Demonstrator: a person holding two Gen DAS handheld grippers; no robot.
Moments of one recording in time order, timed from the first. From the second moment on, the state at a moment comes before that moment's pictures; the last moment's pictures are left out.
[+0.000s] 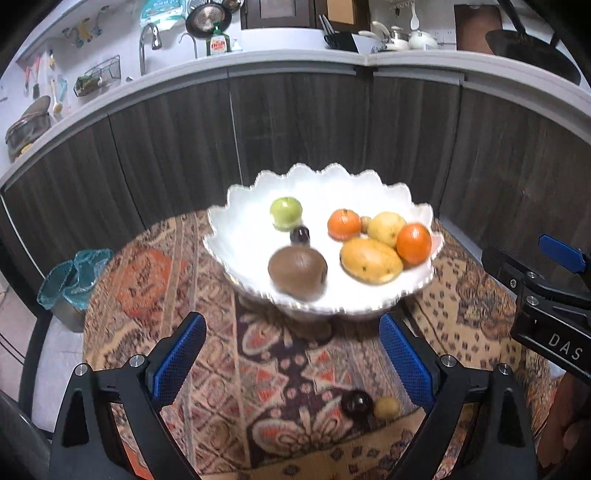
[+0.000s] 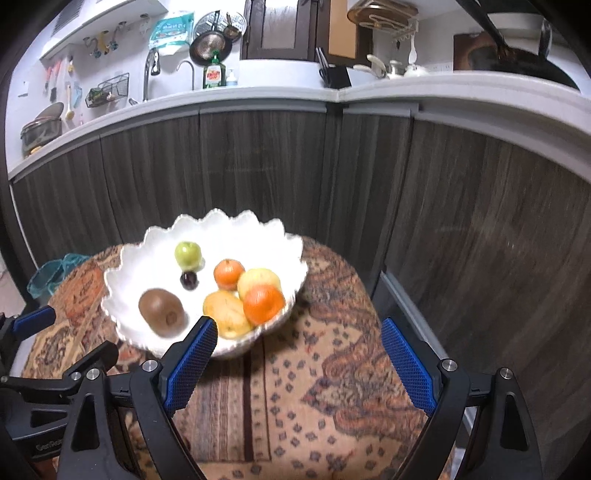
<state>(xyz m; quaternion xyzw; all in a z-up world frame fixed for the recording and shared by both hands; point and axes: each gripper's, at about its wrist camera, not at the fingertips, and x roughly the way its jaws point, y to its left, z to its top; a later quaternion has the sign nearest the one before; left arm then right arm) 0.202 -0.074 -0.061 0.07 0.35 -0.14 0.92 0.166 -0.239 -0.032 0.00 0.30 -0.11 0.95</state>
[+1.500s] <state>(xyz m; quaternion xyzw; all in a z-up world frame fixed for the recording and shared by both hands) 0.193 -0.097 -0.135 0.05 0.45 -0.20 0.87 0.153 -0.263 -0.098 0.05 0.39 -0.12 0.91</state>
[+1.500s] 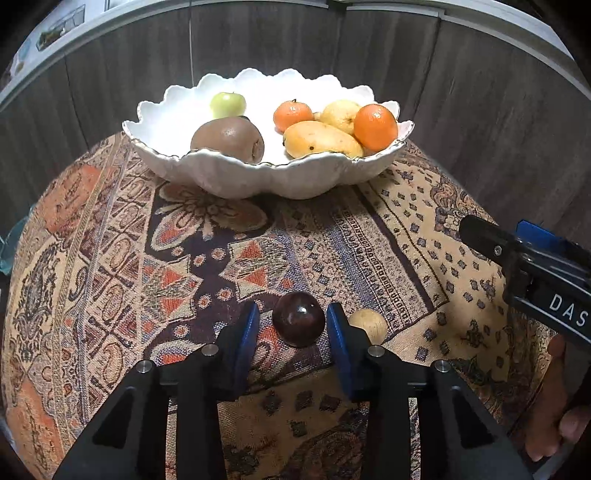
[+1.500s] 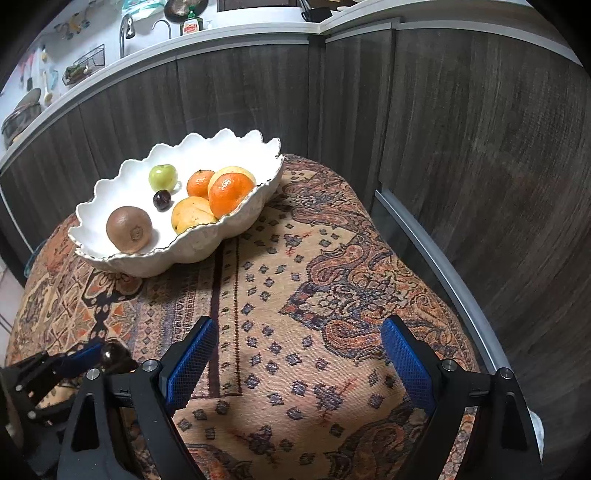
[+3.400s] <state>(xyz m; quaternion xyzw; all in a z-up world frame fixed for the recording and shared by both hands) 0.182 -0.002 -0.113 0.03 0.40 -0.10 0.91 0.152 -0.162 -0.125 0.04 0.43 -0.04 0.90</state>
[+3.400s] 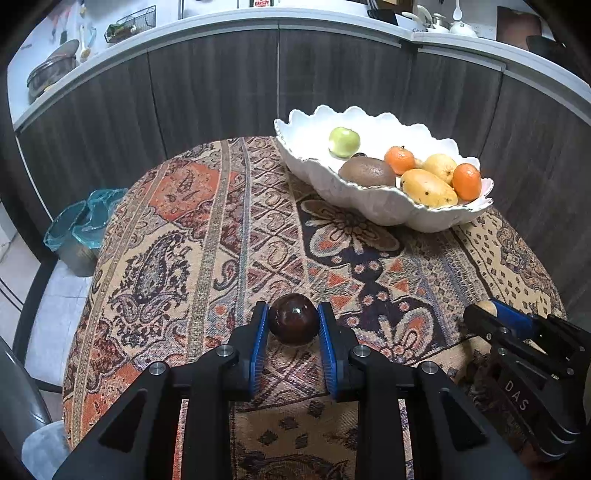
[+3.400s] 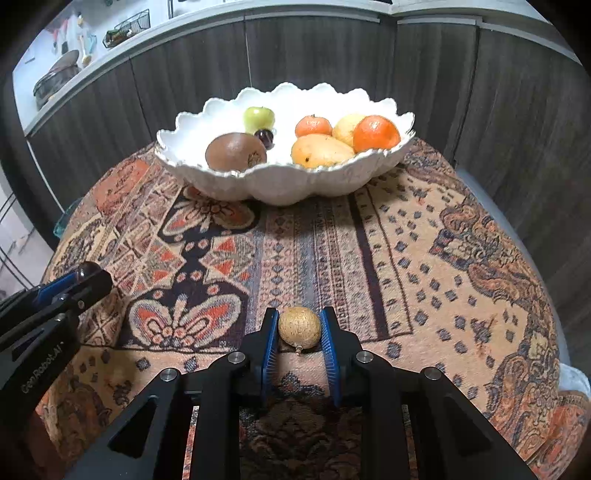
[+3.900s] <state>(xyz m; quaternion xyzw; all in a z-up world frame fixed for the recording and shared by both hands) 0.199 -0.029 -0.074 0.04 0.36 -0.12 0.92 0.165 -0.187 -0.083 0.04 0.38 -0.06 0.92</state>
